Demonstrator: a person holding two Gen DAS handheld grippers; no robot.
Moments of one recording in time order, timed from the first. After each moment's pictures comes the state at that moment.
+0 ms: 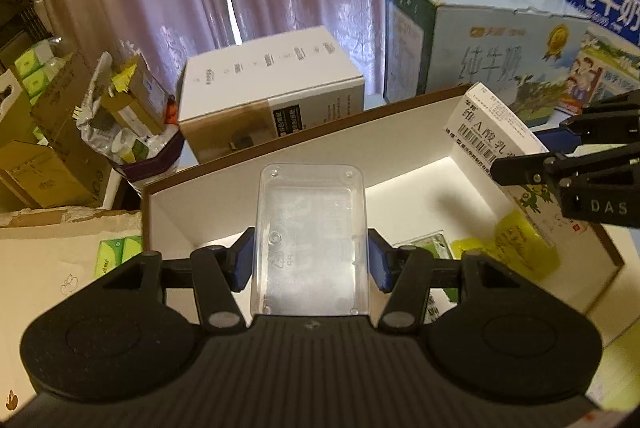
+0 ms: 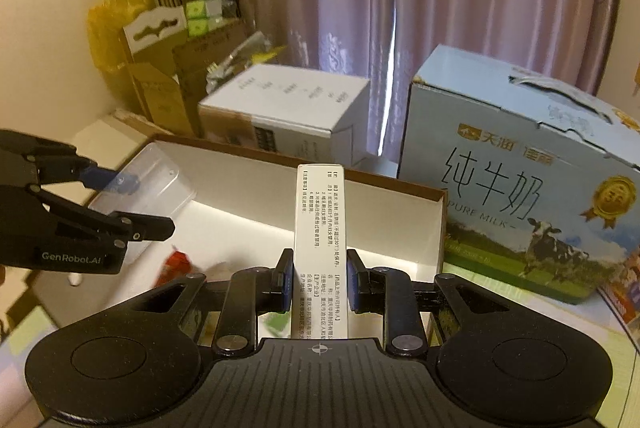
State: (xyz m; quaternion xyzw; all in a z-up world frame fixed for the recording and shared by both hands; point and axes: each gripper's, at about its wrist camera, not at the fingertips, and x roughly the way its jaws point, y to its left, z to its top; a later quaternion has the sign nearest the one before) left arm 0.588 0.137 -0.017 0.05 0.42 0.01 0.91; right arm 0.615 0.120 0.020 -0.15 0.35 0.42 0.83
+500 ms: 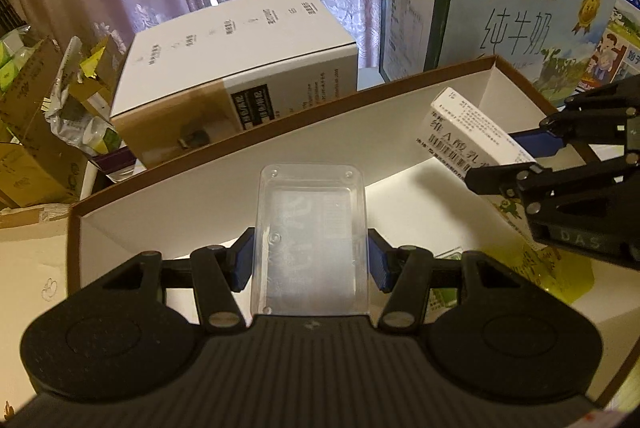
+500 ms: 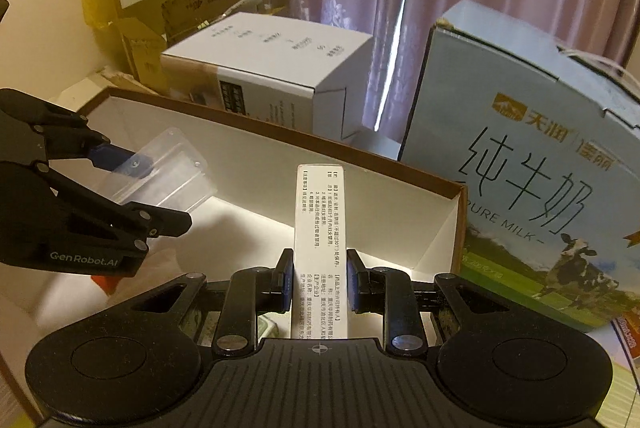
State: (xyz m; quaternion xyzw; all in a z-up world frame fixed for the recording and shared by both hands) left arm 0.646 0.129 -0.063 0.05 0.46 -0.01 0.89; right arm 0.655 0.147 -0.028 -0.20 0.36 0.41 0.81
